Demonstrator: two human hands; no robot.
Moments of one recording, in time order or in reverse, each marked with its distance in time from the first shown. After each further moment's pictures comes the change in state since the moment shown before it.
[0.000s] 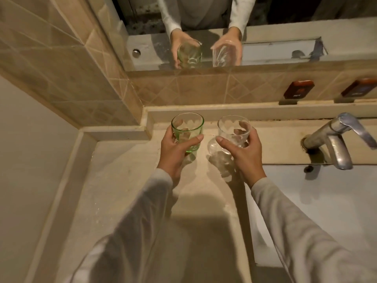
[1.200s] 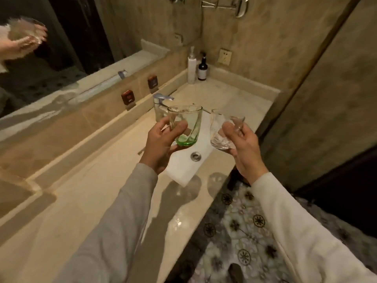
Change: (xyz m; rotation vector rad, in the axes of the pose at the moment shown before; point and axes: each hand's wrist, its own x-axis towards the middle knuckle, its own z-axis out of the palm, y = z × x) left_hand -0.239 0.060 0.119 0.086 -1.053 -0.129; right_hand -0.358 -0.116 -0.152 0.364 0.770 -0.167
